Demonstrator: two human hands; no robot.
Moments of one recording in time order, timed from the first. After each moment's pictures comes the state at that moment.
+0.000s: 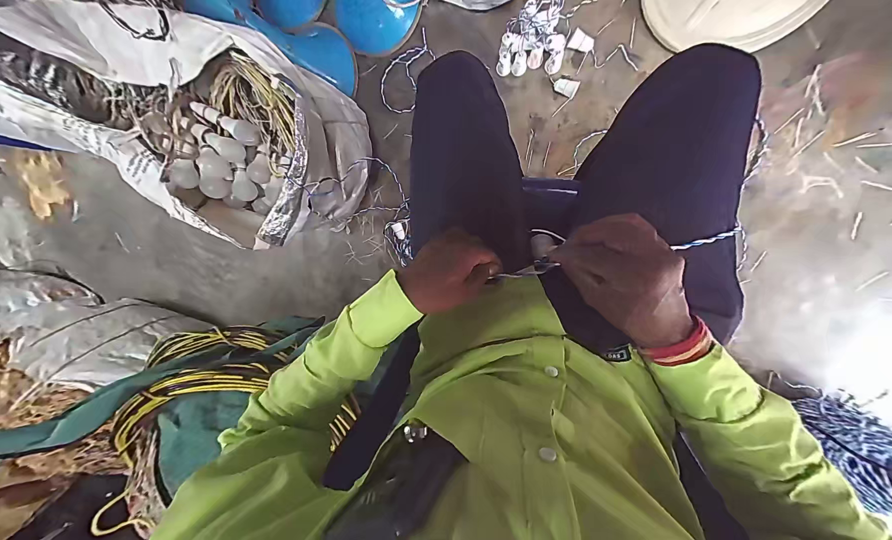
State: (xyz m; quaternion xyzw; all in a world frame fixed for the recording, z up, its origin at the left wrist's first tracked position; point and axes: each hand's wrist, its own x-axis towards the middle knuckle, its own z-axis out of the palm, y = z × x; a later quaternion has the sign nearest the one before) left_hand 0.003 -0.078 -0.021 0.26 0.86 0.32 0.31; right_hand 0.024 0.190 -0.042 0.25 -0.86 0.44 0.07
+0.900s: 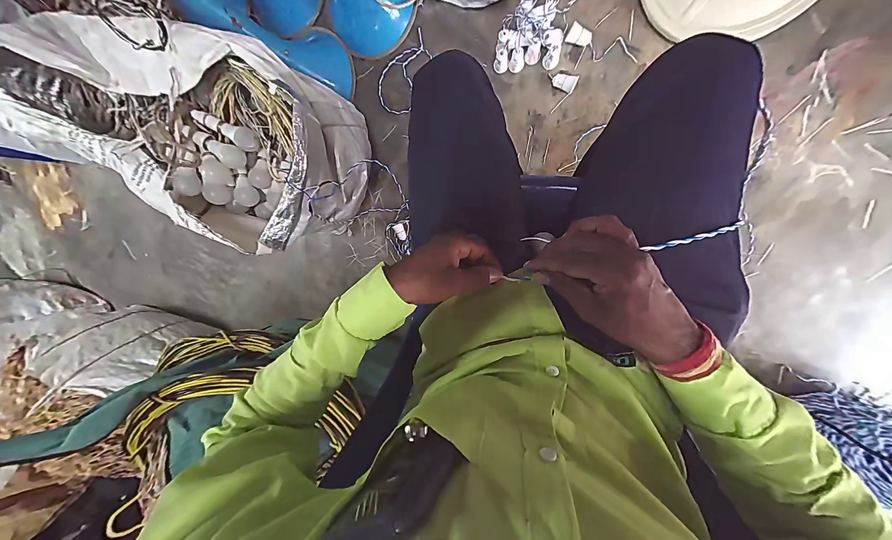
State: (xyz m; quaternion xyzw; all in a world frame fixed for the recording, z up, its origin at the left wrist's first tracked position) left_hand -0.007 -0.088 -0.020 0.20 0.74 0.51 0.39; right_hand 0.027 0.183 -0.031 0.26 -0.84 0.47 -0.04
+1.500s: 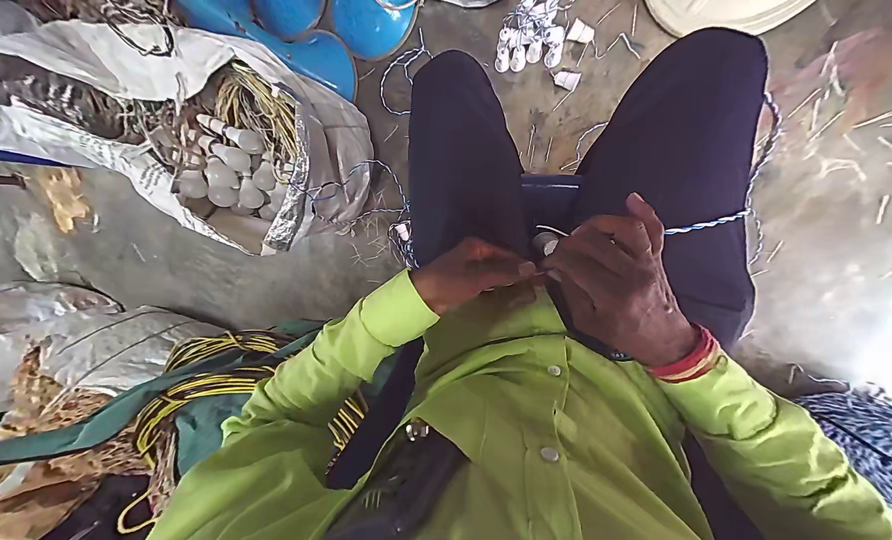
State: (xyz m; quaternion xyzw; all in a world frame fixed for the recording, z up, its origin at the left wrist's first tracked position) left_hand 0.004 -0.053 -0.008 -0.01 0.58 0.65 0.48; right_hand 0.035 0.182 -0.030 0.29 -0.88 0.37 0.07
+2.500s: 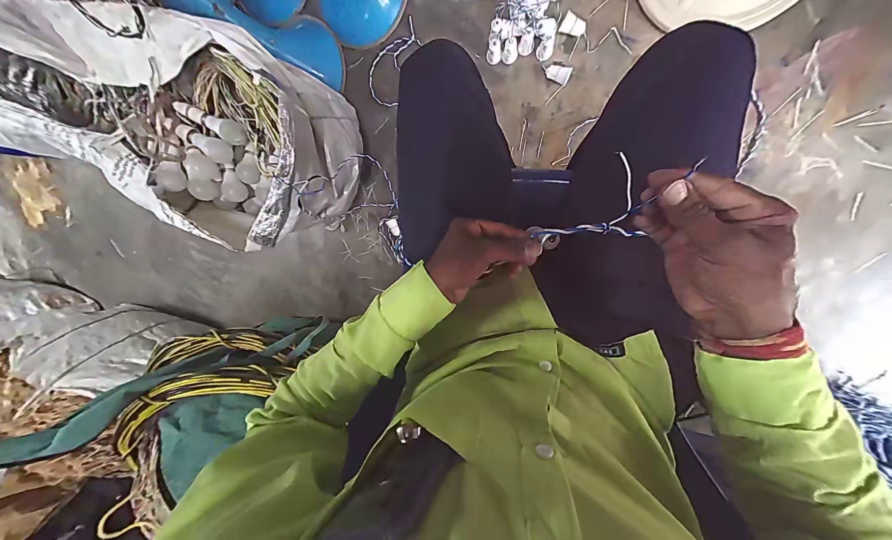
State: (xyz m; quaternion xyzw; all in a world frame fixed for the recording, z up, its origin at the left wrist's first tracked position) left_hand 0.002 -0.021 -0.021 -0.18 0.58 0.70 0.38; right_hand 0.015 0.235 -0.016 -0.09 -0.67 0.74 -0.09
